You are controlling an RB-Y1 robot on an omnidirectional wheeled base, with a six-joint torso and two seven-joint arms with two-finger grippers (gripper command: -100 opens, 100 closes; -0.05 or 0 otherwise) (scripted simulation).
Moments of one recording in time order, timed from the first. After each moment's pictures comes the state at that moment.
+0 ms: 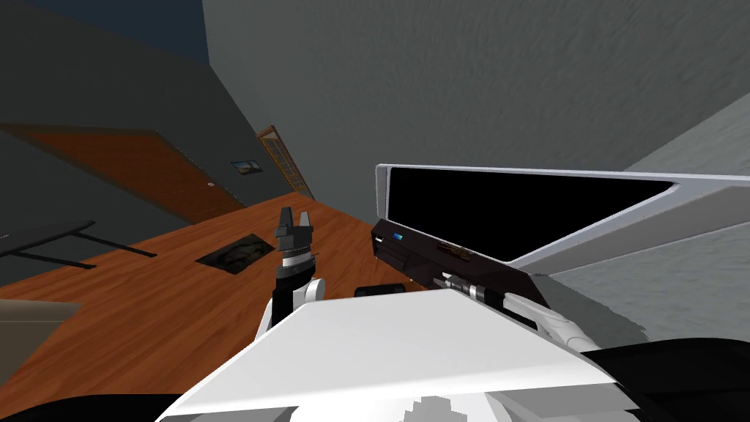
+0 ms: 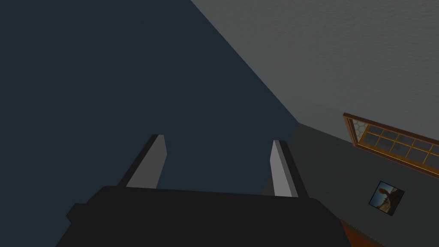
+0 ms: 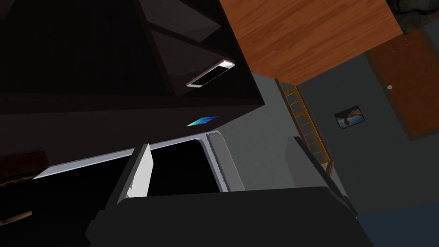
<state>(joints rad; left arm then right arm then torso) 0.53 -0.03 -0.03 -2.36 -0.08 -0.47 0.00 0.41 -0.96 0.42 -1.22 0.45 -0.65 0.21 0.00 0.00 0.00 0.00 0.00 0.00</state>
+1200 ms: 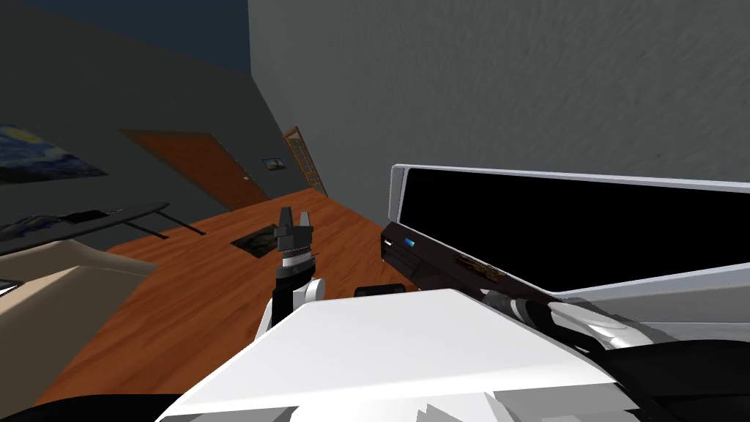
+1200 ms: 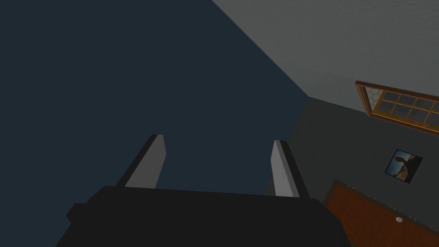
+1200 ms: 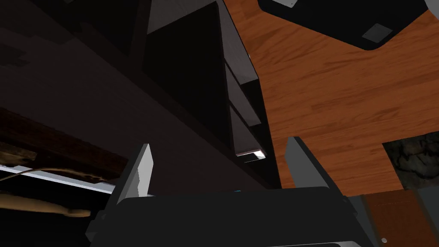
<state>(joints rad) 0.54 -0.03 -0.02 -2.36 -0.08 -0.47 0.00 0.38 -1.13 0.51 -0.94 0.58 -0.62 0.28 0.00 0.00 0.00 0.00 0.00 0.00</state>
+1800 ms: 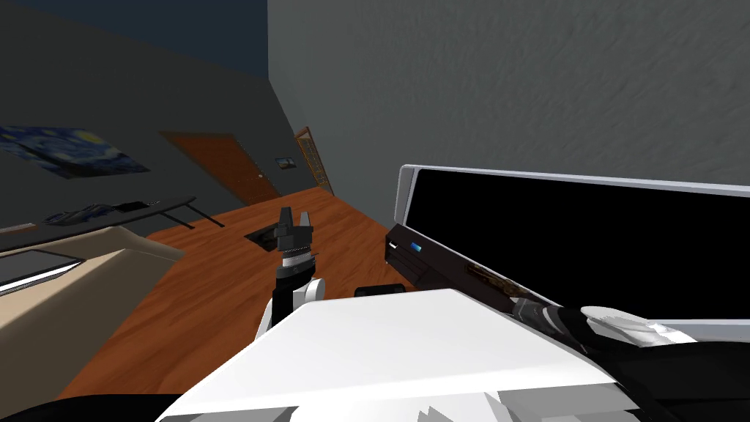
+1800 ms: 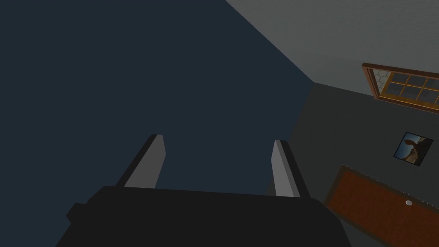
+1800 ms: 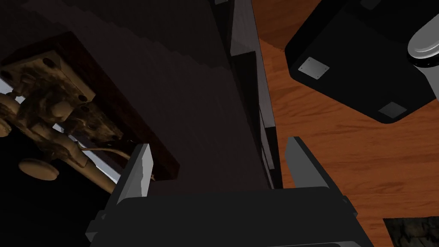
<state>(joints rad) 0.54 -0.03 -0.02 -2.36 -0.08 -0.47 0.00 0.35 -1.21 0.56 -0.78 0.66 -0.61 0.32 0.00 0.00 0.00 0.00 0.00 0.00</state>
